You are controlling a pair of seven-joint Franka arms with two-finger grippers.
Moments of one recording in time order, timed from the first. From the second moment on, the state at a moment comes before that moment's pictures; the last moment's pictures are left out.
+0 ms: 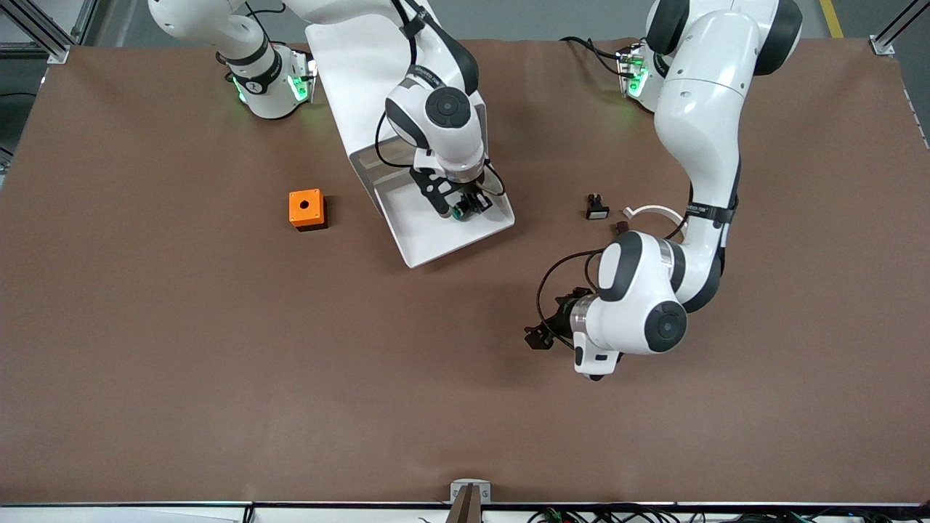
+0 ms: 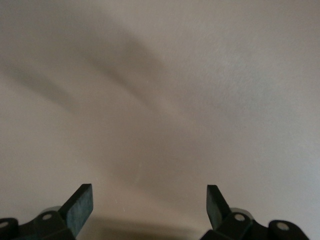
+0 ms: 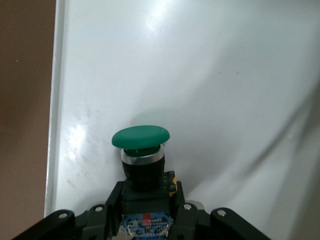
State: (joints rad) left arm -0.50 0.88 0.12 -1.15 -0.47 1.90 -0.93; right arm 0.92 0.48 0.00 -1.83 0.14 2.36 1.81
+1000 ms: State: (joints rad) left arm -0.65 0.85 0.12 -1.19 -0.22 2.09 -1.01; right arm 0.64 0.45 -0.04 -1.52 0.11 1.86 1.15
